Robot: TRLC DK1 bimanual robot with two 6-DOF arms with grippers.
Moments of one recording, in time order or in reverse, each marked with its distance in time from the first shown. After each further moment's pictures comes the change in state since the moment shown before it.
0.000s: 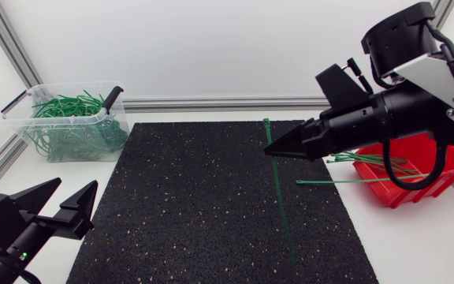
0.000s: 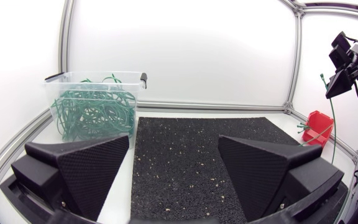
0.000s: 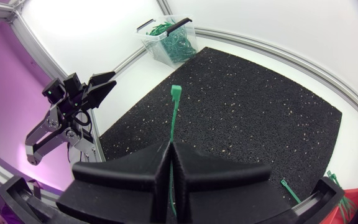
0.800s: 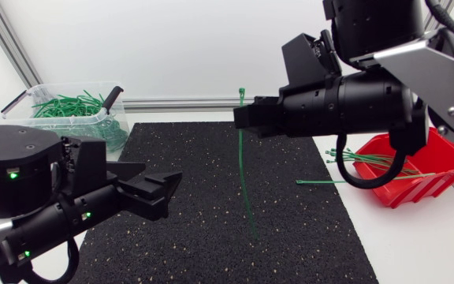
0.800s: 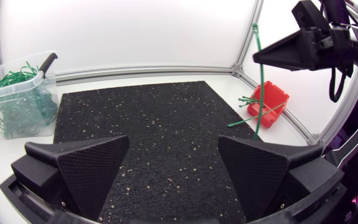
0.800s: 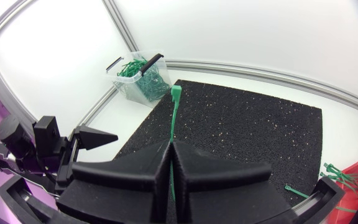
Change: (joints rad) left arm -0.681 0.651 0.478 -0.134 -0.275 -0.237; right arm 0.306 0.003 0.046 0.236 0.510 0.437
